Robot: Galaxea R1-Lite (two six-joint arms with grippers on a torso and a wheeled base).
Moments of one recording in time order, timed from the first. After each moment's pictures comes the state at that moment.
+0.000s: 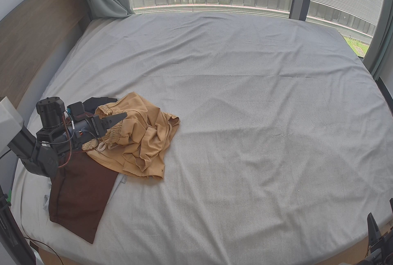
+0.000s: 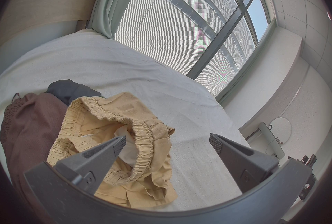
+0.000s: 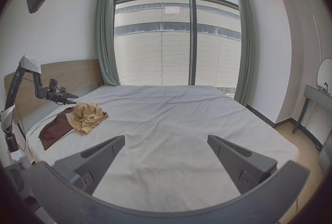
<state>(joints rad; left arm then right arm) 0.01 2.01 -0.78 -1.03 -0.58 -0.33 -0.01 0.02 -0.02 0.00 0.00 -0.01</state>
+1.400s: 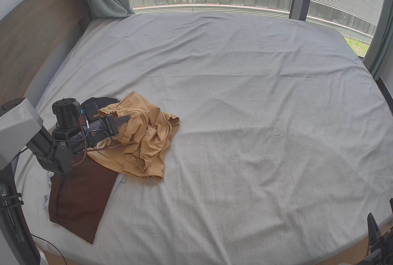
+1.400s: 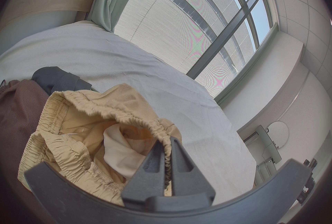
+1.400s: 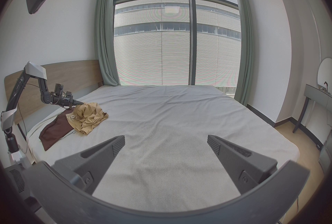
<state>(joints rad) -0.04 2.16 -0.90 -1.06 -0.55 -0.39 -0.01 0.02 -0.02 0.00 0.00 -0.01</state>
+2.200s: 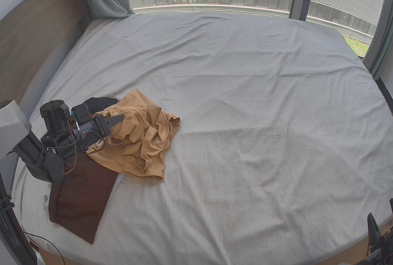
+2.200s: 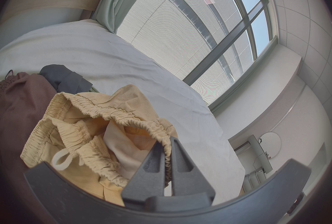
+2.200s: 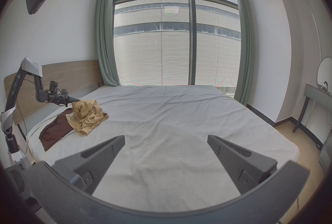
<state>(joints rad) -0.04 2.05 -0.74 -1.17 -0.57 -0.51 -0.01 0.02 -0.02 0.00 0.00 0.00</state>
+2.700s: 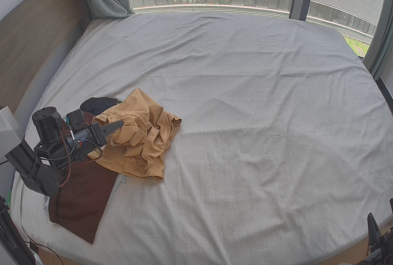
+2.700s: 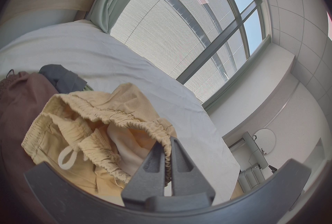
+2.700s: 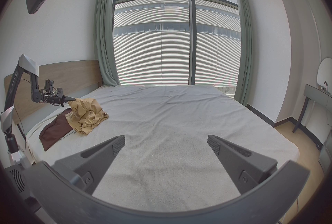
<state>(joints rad) -0.05 1.97 -0.59 -1.28 -0.61 -0.51 -0.01 0.02 -0.02 0.00 0.00 -0.01</state>
